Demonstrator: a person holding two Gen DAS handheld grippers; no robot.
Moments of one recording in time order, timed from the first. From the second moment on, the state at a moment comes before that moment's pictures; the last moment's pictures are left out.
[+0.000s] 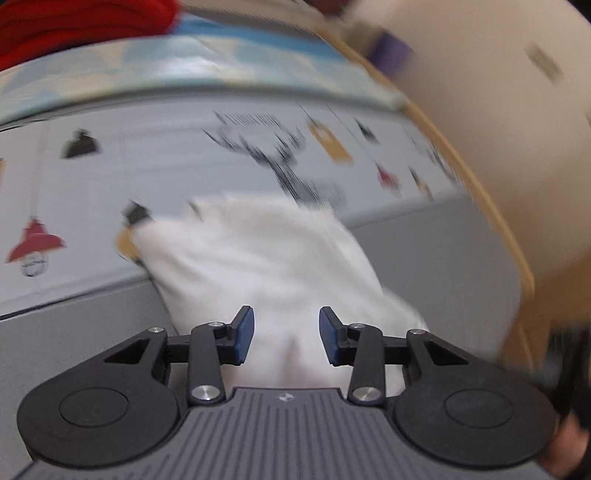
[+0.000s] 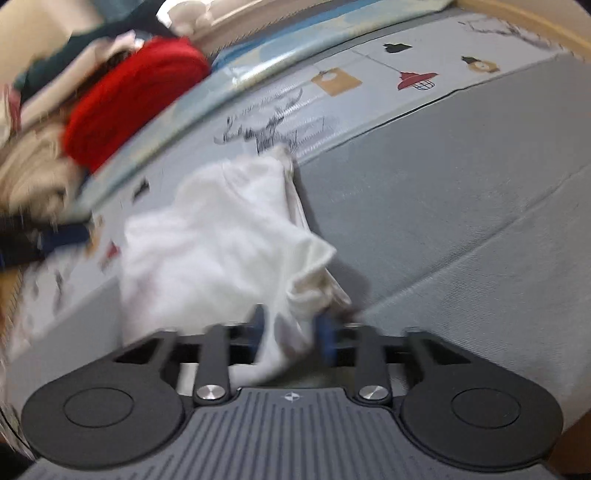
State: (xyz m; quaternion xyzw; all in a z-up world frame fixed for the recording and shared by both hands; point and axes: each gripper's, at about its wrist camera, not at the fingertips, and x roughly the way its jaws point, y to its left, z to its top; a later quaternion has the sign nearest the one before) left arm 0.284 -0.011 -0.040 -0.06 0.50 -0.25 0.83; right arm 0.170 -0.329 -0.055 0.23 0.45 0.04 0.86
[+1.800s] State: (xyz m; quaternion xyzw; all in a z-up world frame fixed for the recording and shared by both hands) left arm 0.307 0.106 -0.099 -0.05 0.57 -0.15 0.81; right arm 0.228 -0.239 -0.089 0.24 0.54 0.09 0.80
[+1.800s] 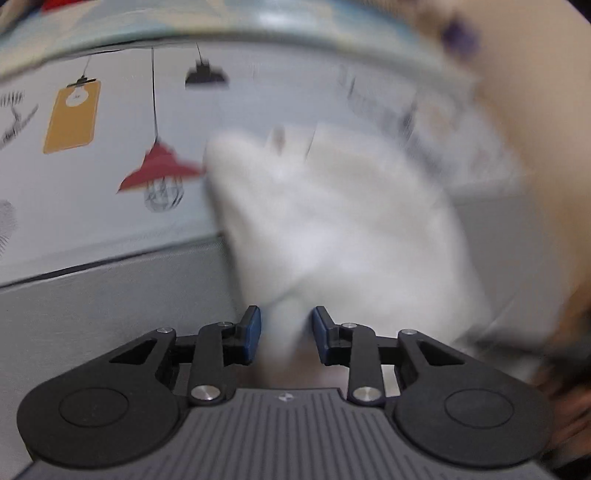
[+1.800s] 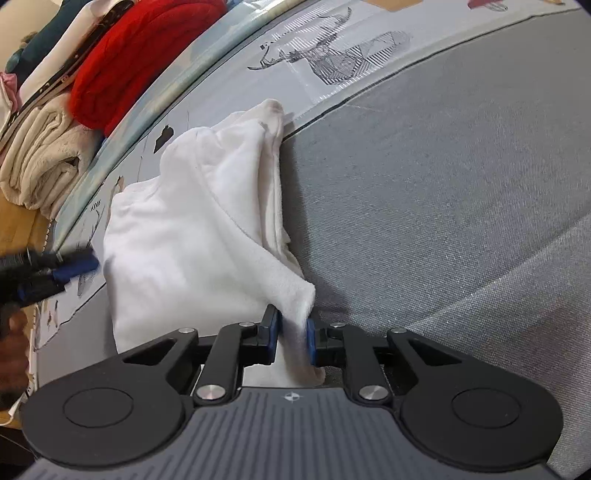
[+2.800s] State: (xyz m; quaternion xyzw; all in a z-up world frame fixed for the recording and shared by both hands) left arm 0.038 0.011 0.033 0.02 0.32 0.02 0.95; right arm 0.099 -0.214 0.070 -0.01 0.27 0.14 0.95
